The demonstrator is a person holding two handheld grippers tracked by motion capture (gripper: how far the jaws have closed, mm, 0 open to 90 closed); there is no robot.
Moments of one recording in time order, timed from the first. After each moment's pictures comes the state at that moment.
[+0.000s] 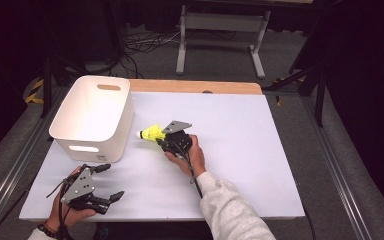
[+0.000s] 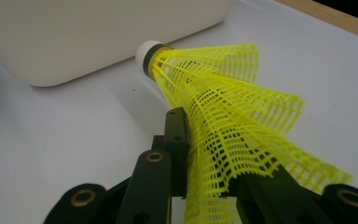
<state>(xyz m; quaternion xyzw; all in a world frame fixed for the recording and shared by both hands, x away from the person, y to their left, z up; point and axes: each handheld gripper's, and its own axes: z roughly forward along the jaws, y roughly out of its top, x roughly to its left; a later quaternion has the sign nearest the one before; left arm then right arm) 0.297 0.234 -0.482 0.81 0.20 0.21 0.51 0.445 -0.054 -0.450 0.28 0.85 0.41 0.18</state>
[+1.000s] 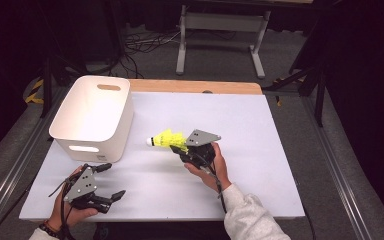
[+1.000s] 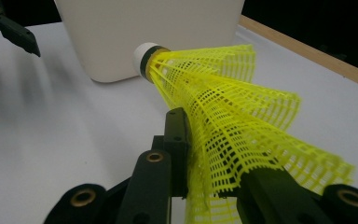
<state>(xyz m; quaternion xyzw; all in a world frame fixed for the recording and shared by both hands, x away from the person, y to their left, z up) 0.298 0.231 -0.483 0.81 0.20 0.22 0.50 0.392 -0.111 -0.415 0.22 0.83 0.47 0.19</state>
